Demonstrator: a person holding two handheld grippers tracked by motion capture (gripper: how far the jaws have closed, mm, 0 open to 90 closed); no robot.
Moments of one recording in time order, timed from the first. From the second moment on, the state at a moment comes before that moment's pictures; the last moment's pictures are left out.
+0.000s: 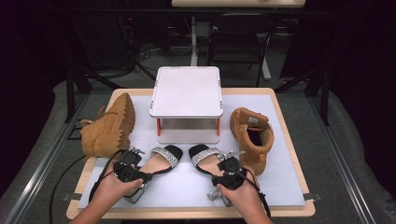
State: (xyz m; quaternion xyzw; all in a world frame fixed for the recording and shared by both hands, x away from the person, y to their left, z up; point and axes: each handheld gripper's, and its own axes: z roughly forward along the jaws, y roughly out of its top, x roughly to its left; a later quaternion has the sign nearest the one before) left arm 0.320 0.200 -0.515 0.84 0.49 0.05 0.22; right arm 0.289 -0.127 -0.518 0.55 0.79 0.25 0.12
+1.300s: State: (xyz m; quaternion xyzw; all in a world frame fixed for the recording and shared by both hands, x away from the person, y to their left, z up) left arm 0.372 0.159 -0.505 0.78 0.58 0.10 0.23; right arm 0.346 -0.095 -0.510 0.60 0.75 0.23 0.16
